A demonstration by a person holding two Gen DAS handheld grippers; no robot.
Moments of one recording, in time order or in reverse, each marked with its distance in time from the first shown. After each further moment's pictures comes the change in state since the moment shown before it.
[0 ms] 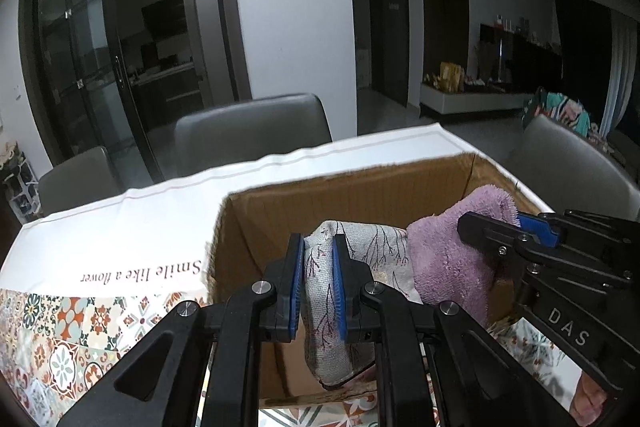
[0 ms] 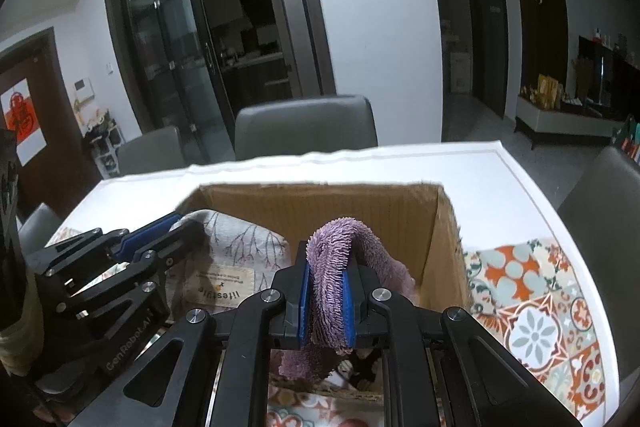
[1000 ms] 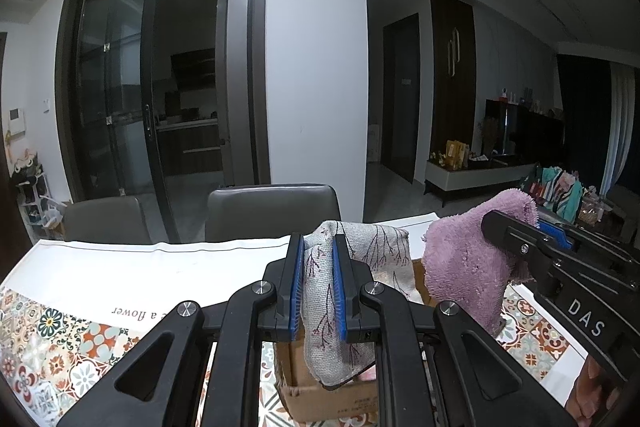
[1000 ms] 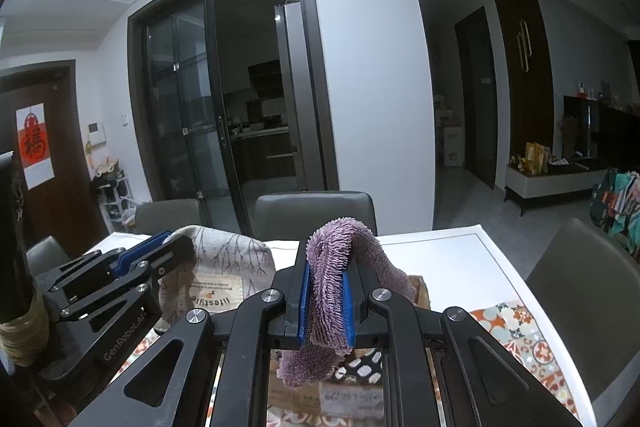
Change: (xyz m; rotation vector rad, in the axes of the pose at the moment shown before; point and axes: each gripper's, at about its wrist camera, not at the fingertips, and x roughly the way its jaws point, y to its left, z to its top) left arm -0.110 0.025 0.023 -0.092 -0.279 0.024; right arm -0.113 0.050 0.025 -0.042 -0.313 -0.020
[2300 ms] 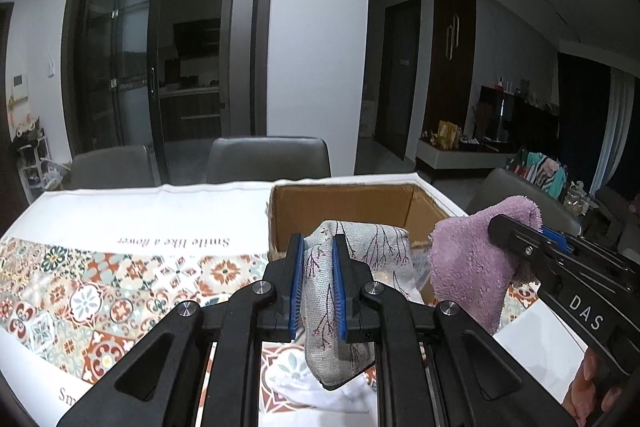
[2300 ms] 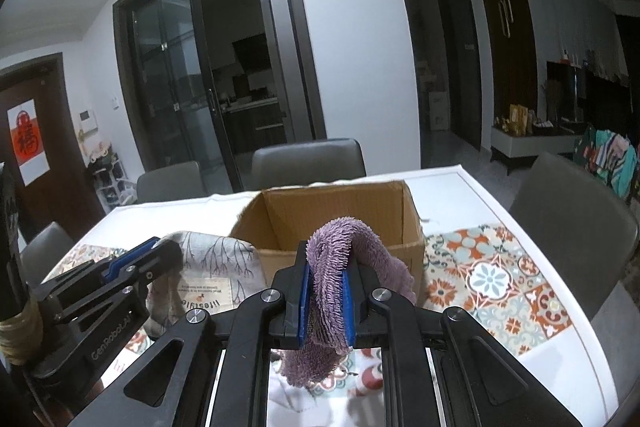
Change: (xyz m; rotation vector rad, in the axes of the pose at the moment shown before) left arm -0.086 0.000 -0.053 -0.055 0.088 -0.027; right arm -0.069 0.005 -0.059 0.053 0.096 -0.038
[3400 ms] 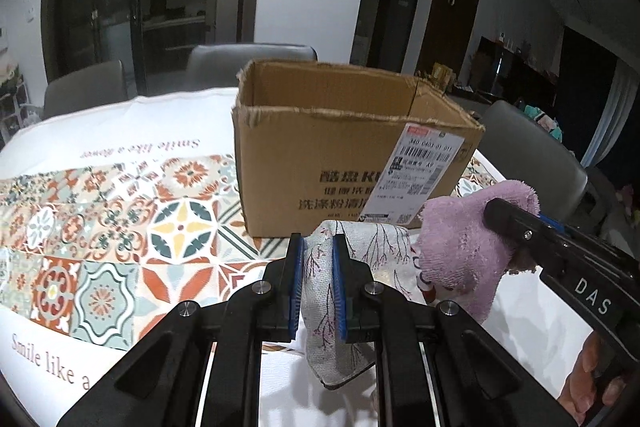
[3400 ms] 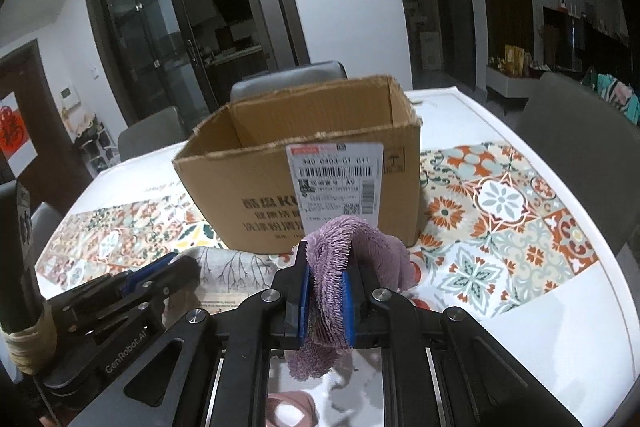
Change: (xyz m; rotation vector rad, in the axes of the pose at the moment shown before) left arm 0.050 -0.008 -0.078 -0.050 0.254 -0.062; right arm 0.049 -0.024 -0.063 0.069 0.206 -0.024
